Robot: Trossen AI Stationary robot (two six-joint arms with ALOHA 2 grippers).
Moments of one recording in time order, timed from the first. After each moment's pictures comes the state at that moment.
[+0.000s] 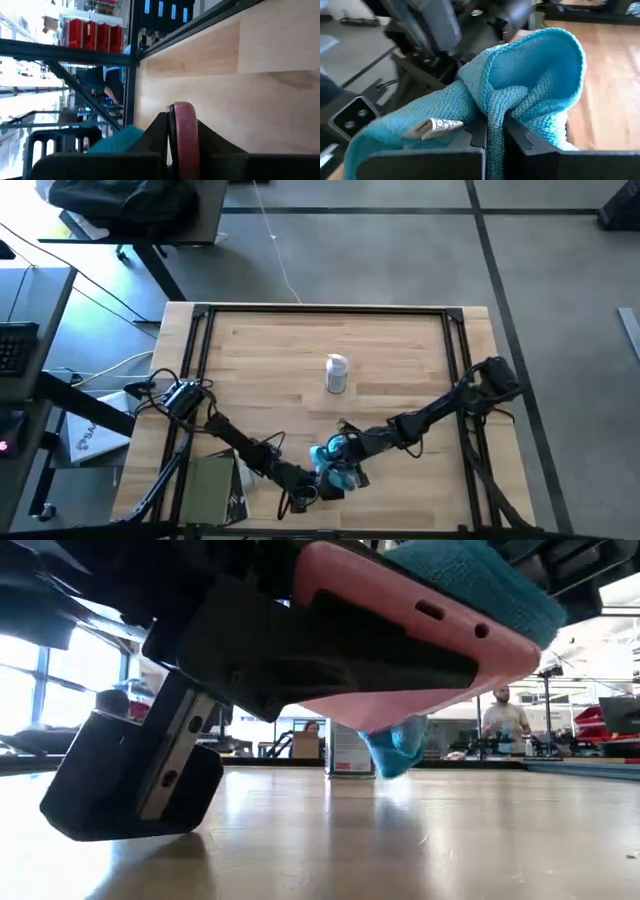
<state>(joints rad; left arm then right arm) -0.56 2.16 1.05 0.80 -0.22 1.34 0.43 1.86 0.84 0.60 0.01 0.08</state>
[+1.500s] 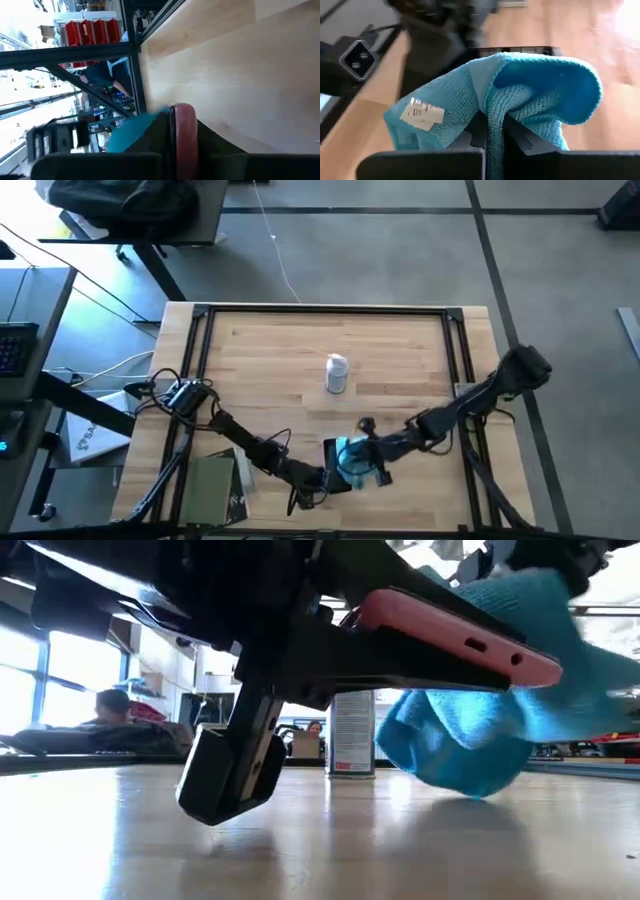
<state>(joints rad) -0.53 2.17 1.11 0.73 -0.27 1.55 0.52 1.59 0.84 0.09 0.17 0.14</state>
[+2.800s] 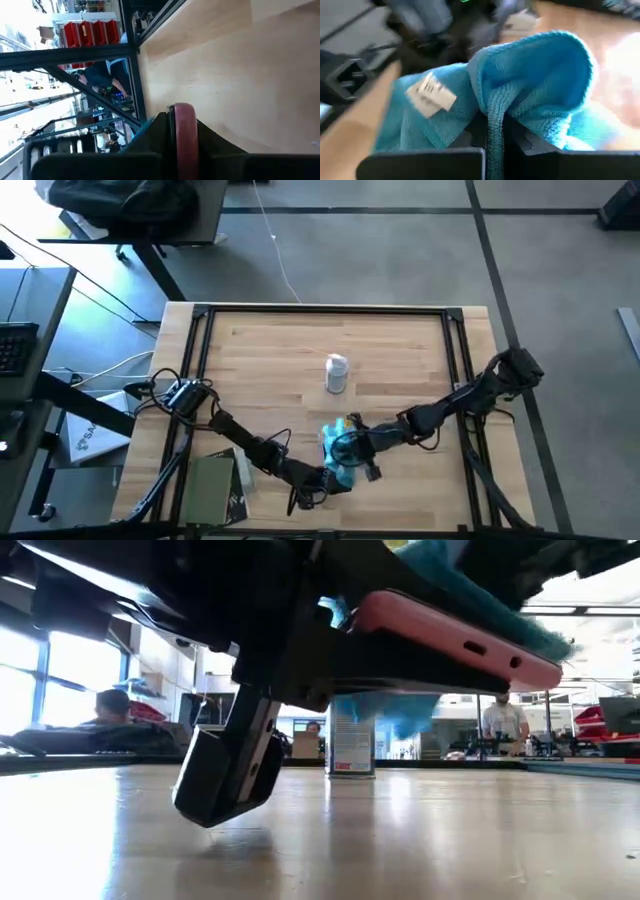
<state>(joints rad) -0.53 2.16 1.11 0.73 -0.27 1.55 0.46 1.66 0.84 0.22 0.07 0.05</state>
